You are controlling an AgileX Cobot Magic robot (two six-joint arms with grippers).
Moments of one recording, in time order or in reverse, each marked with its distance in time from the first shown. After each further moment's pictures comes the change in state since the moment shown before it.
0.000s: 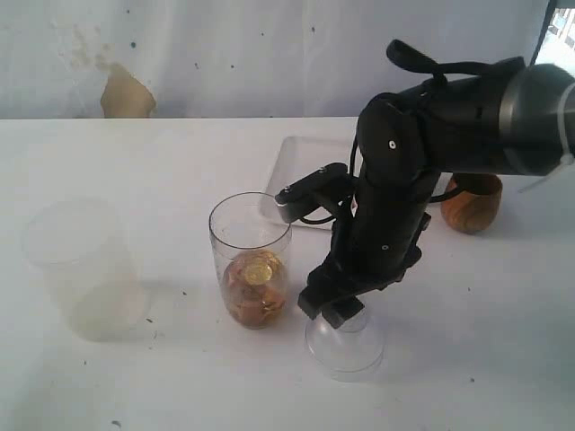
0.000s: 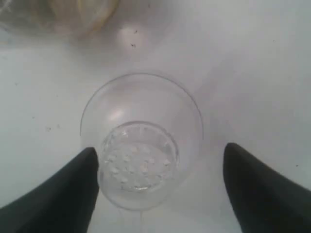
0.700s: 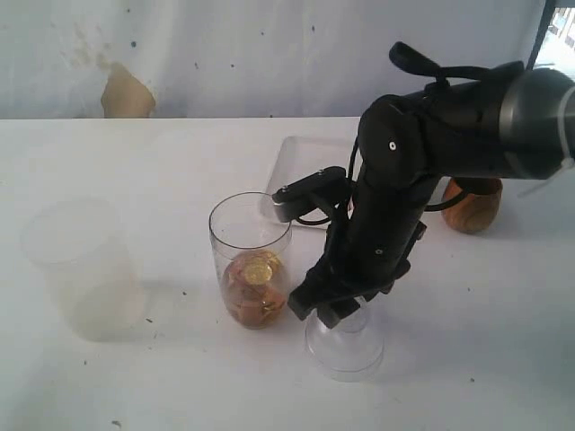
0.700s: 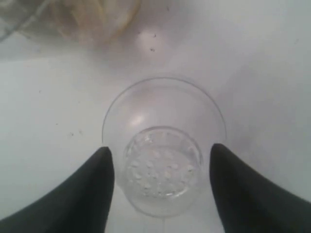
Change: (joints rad) left arm 0.000 0.000 0.000 0.000 0.000 0.000; right arm 0.000 0.000 0.013 0.071 -0.024 0.000
